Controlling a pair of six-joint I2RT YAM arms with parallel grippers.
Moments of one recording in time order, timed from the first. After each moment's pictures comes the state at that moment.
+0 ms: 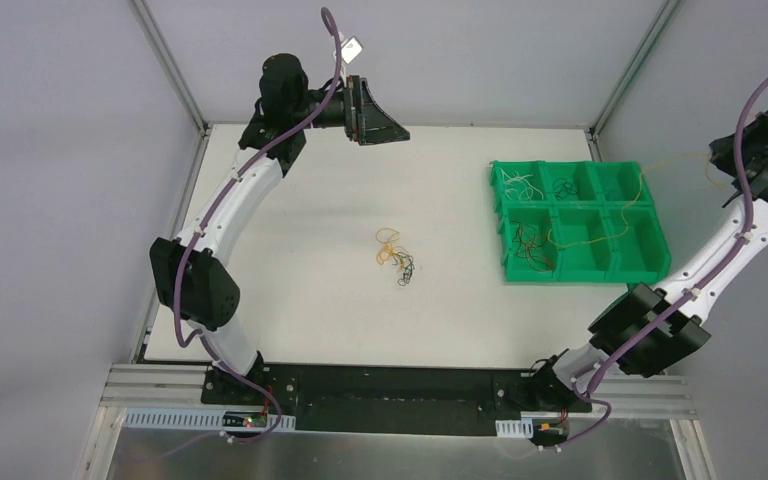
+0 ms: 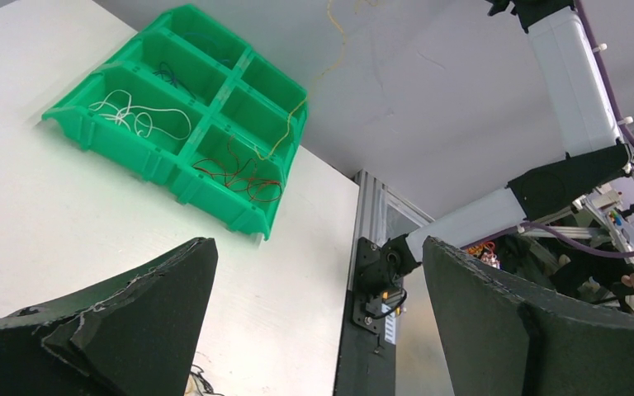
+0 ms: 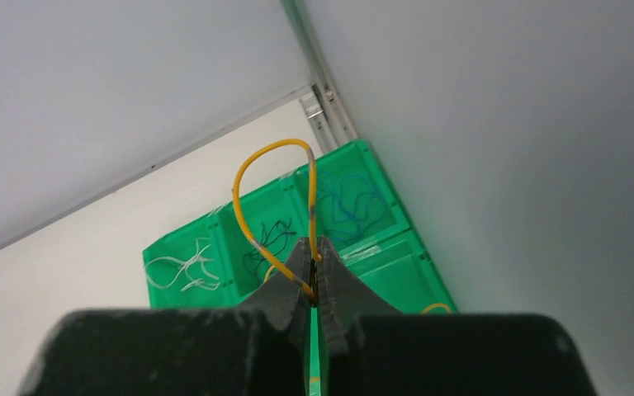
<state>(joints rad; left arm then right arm) -0.35 1.71 1.73 0.01 1.04 -0.67 -0.78 1.50 1.77 -0.65 -0.52 0.08</state>
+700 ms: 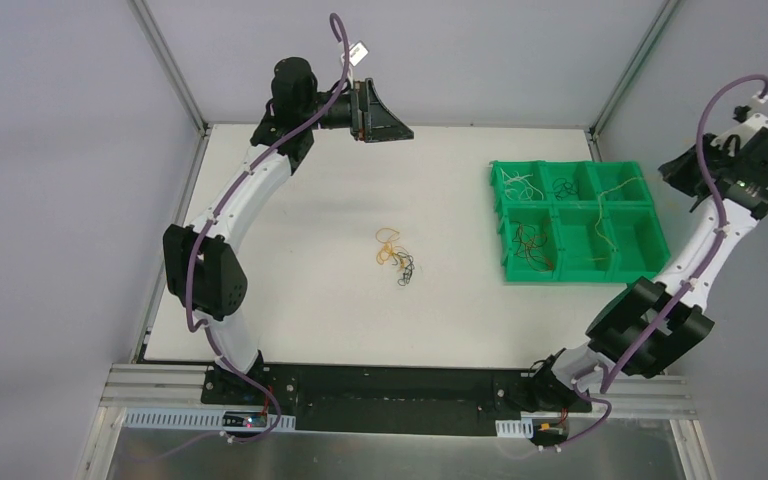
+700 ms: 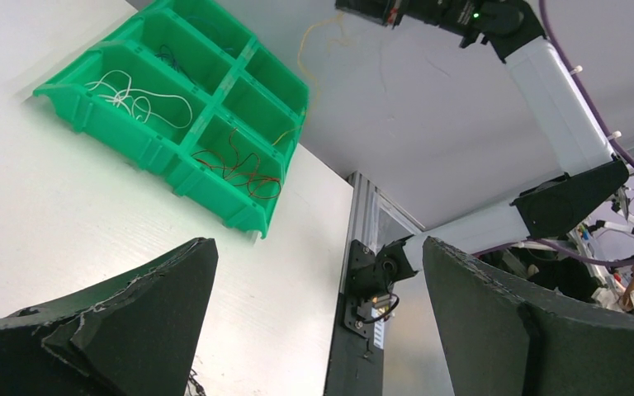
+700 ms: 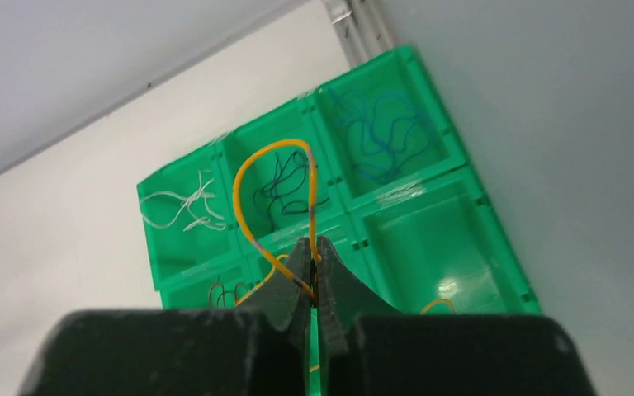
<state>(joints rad) -0.35 1.78 1.73 0.07 1.04 -0.74 -0.71 1.51 1.61 -0.63 -0.49 0.05</state>
